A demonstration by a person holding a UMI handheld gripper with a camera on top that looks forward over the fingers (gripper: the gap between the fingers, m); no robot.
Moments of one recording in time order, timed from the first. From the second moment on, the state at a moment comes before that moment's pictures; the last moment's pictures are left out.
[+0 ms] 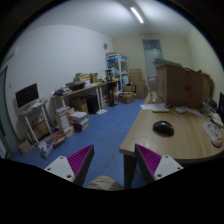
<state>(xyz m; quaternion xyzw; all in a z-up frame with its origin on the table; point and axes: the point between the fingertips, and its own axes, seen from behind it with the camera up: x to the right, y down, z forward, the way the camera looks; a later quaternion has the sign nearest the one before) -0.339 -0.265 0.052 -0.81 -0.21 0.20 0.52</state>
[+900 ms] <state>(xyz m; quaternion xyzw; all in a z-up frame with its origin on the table) -0.248 -0.027 -0.011 -0.85 -0.16 0.10 0.49</state>
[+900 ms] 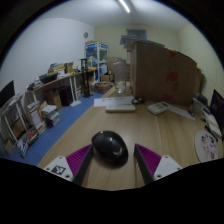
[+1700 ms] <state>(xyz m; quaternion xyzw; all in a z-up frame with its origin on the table) -0.262 0.027 0.006 -0.87 -0.13 0.09 0.48</state>
